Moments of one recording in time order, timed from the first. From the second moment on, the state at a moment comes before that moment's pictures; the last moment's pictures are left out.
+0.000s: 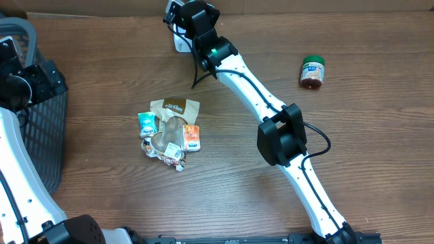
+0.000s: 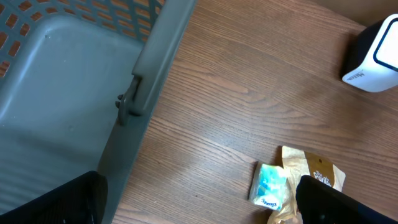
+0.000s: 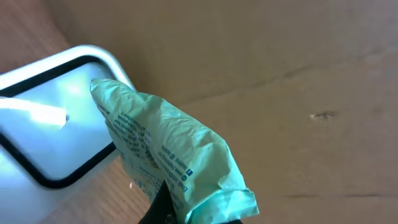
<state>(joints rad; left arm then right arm) 0.50 1.57 1.77 -1.18 0.17 0.00 0.58 2.71 2.61 -0.32 0.49 -0.90</state>
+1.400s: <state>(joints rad) 0.50 1.57 1.77 -1.18 0.16 0.00 0.58 2.14 2.61 -1.03 0.36 -0.13</state>
